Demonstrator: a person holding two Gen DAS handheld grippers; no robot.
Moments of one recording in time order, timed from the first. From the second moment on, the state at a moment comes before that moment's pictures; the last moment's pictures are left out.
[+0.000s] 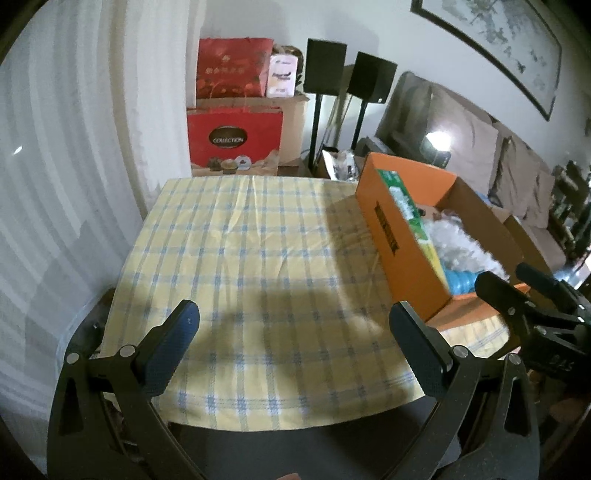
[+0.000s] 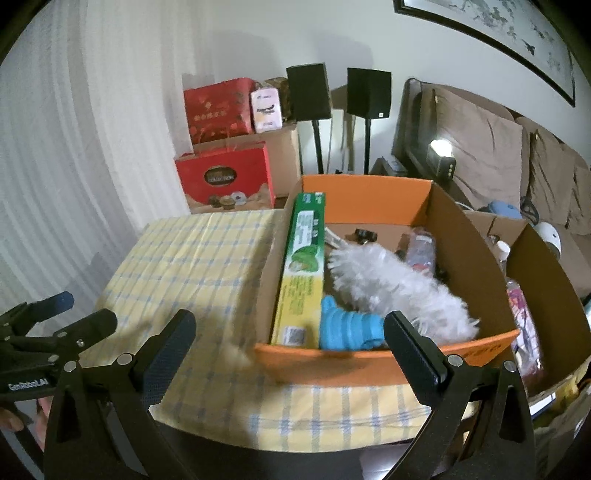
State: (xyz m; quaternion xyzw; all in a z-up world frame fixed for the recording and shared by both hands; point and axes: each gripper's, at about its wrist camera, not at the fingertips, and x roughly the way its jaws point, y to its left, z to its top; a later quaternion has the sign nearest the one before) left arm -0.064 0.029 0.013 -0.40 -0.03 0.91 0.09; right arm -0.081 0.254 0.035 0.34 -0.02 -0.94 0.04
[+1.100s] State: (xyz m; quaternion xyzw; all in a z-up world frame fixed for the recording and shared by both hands) left arm -0.015 0.001 0.000 -0.38 -0.05 0.92 0.06; right arm -0.033 0.230 0.022 0.32 -0.01 -0.95 0.03
